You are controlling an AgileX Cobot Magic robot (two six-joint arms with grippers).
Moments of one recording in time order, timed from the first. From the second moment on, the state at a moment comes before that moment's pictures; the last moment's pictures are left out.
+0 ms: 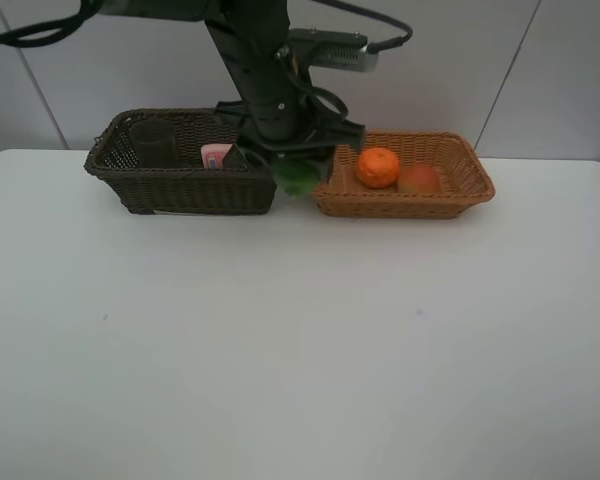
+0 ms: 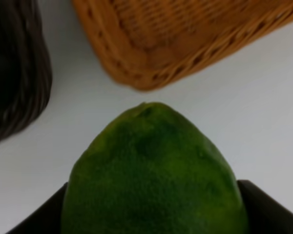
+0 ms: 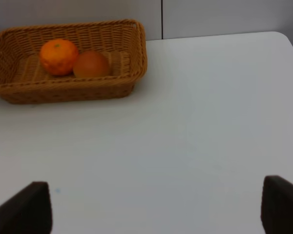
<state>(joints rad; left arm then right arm) -0.70 2.06 -1.70 0.10 0.75 -0.34 -0.02 0.00 -0.52 -0.06 1.06 0.09</state>
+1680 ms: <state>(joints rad) -0.66 2.44 -1.80 0.16 -0.01 -0.15 -0.02 0.00 -0.52 -0.06 1.06 0.09</state>
